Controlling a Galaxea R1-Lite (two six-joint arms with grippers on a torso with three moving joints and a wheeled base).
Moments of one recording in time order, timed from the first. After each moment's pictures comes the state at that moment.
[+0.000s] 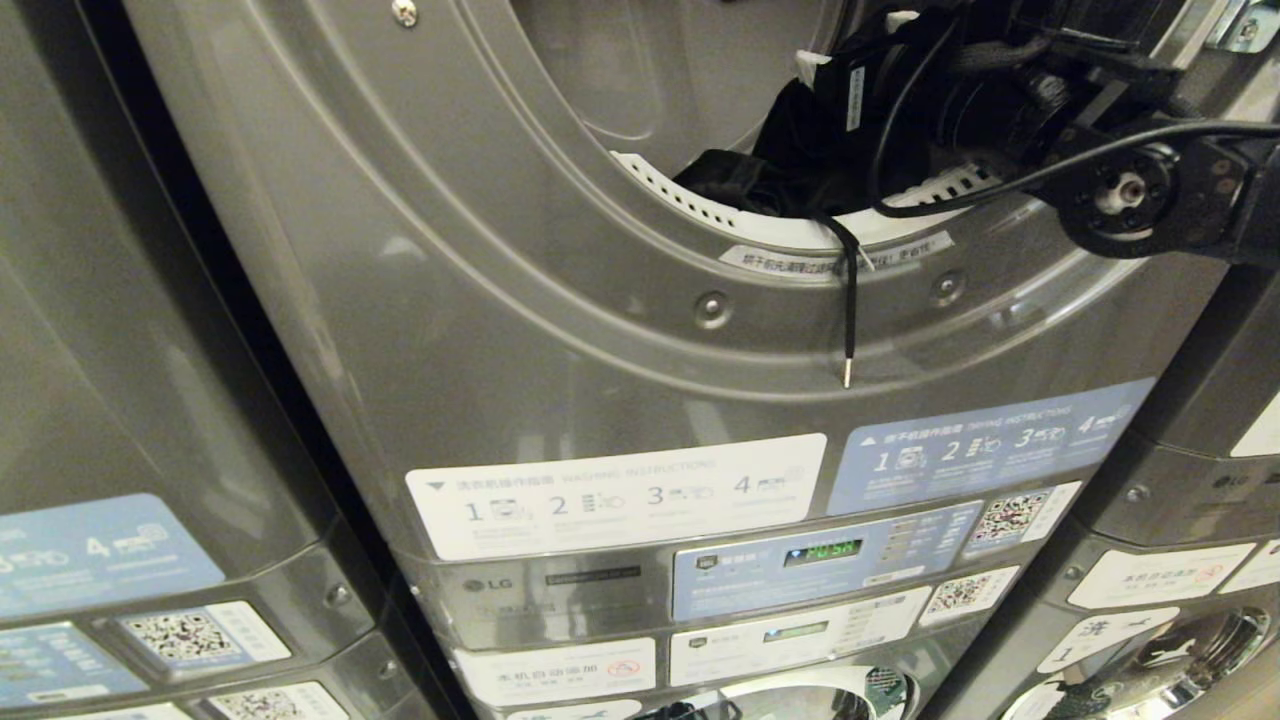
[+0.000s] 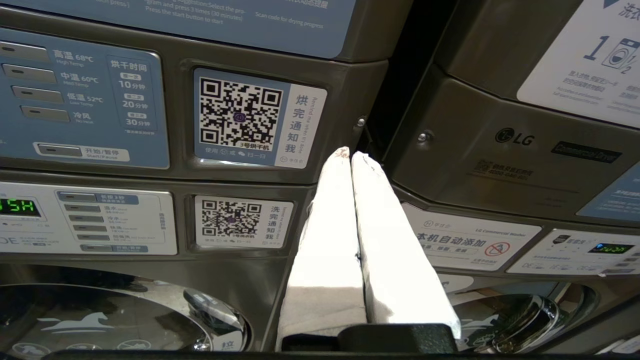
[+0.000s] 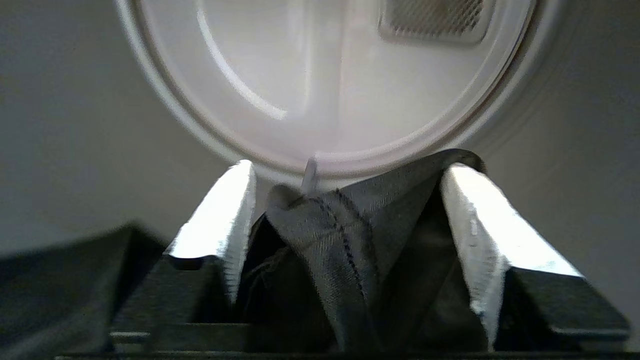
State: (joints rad) left arm -0.01 0.00 0.00 -0.04 0.07 -0.23; right arm 0.40 1.99 -1.98 -0.36 -0.07 -0.34
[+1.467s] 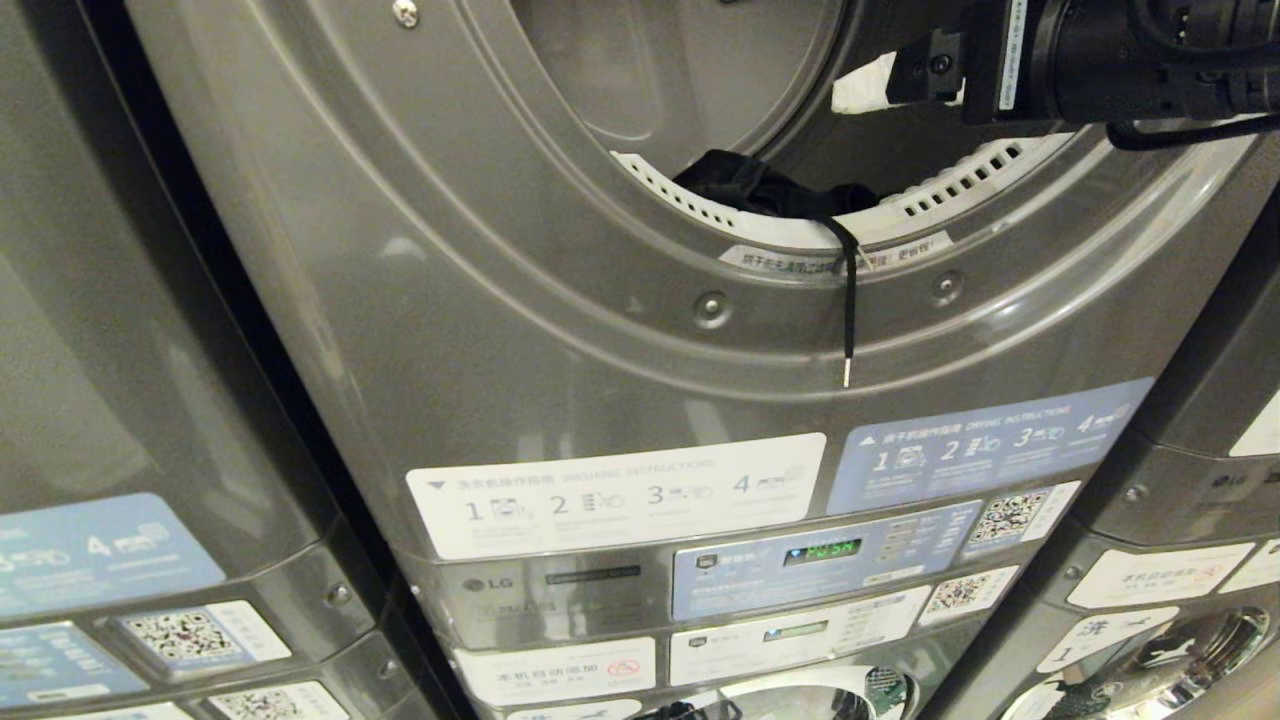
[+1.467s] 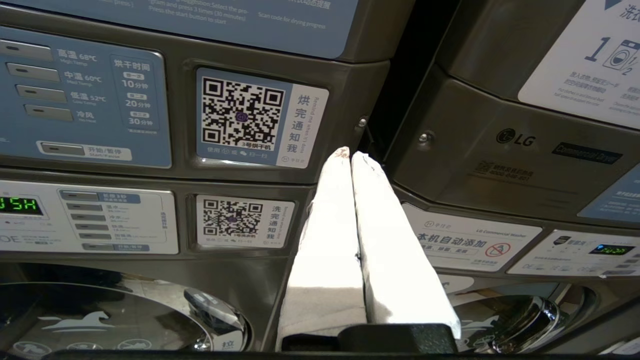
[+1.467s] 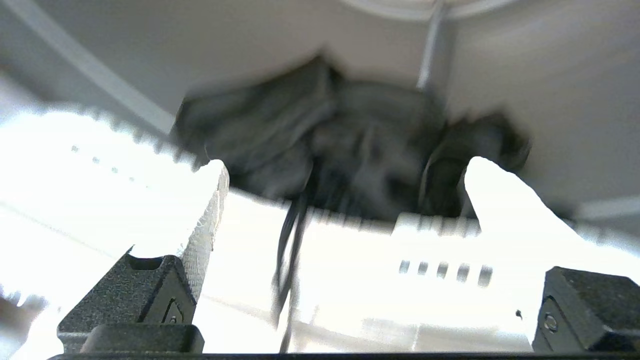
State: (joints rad) left arm -0.01 0.00 0.00 -0.04 0.07 -0.23; right arm 0.53 1.65 -1.92 0.39 -0.05 0.02
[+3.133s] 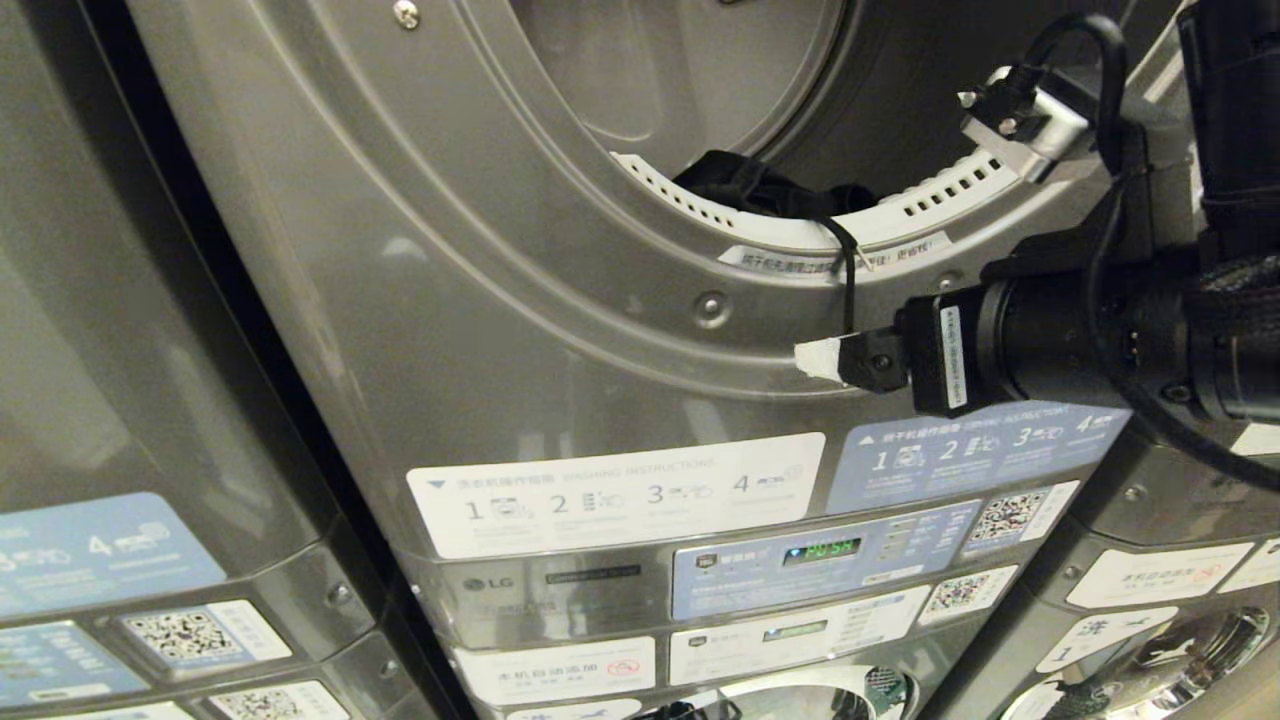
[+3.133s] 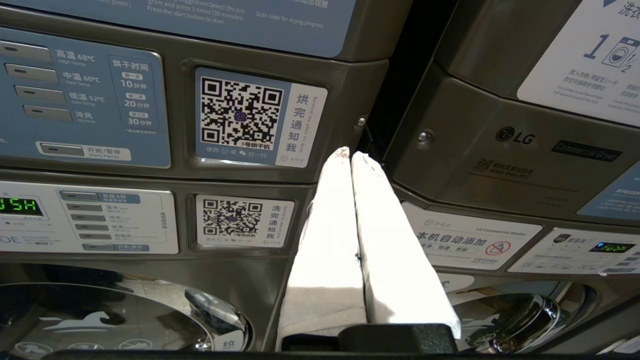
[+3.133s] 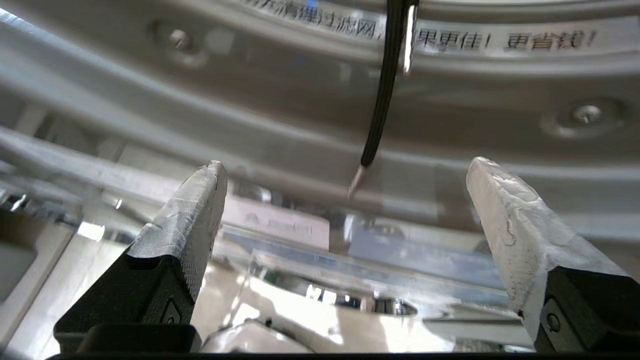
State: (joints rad) left arm -0.01 0.00 0.00 -0.04 0.07 -0.22; right arm 0.79 1.50 -1.39 0.29 -0.35 0.17
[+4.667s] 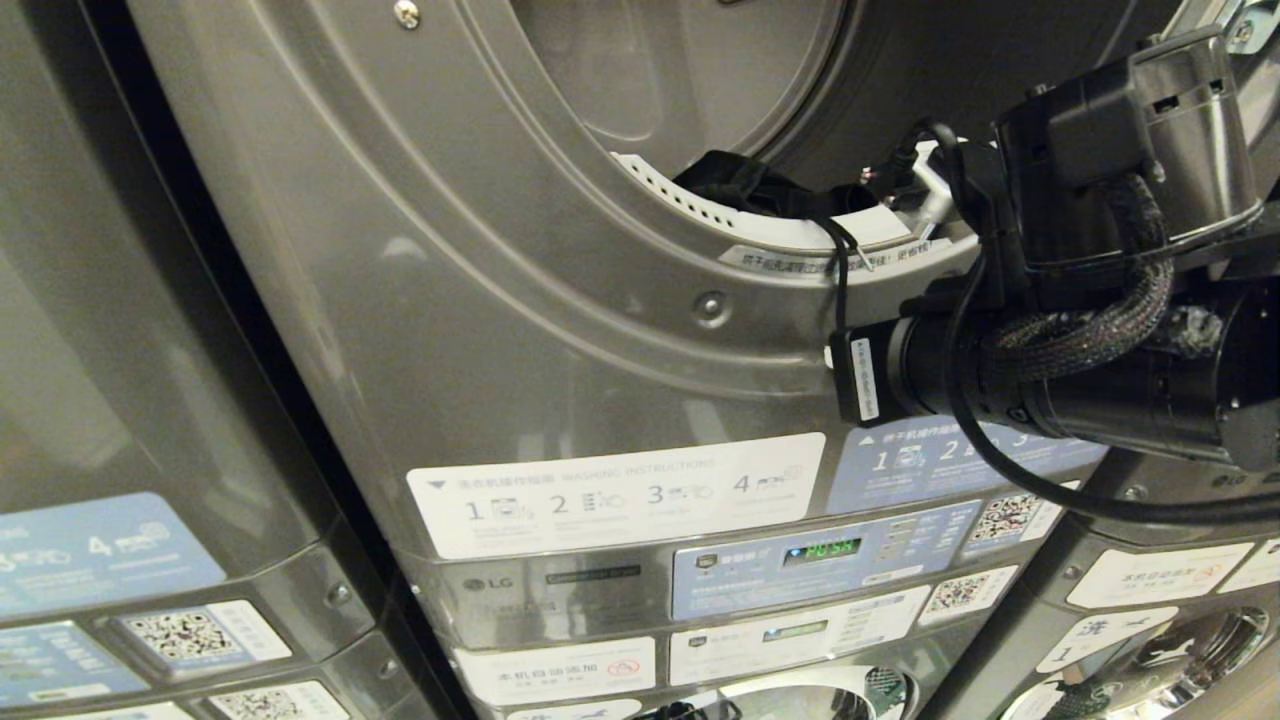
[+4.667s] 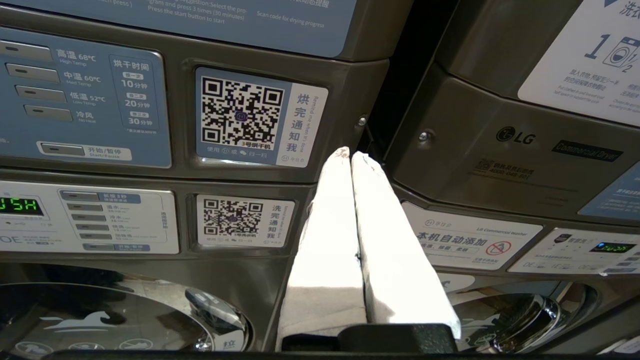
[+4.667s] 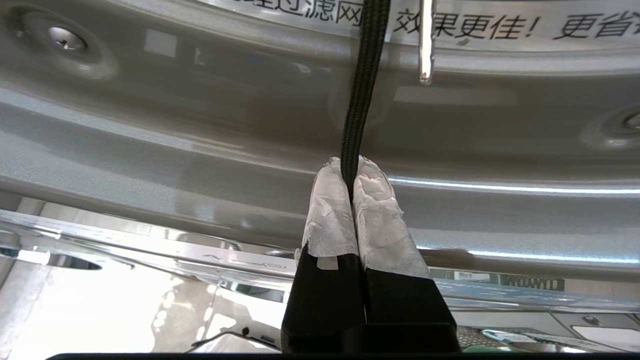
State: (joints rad) left arm -0.01 0.00 0.00 -0.04 0.07 -0.22; right arm 0.79 1.60 -1.38 0.23 -0.47 0.18
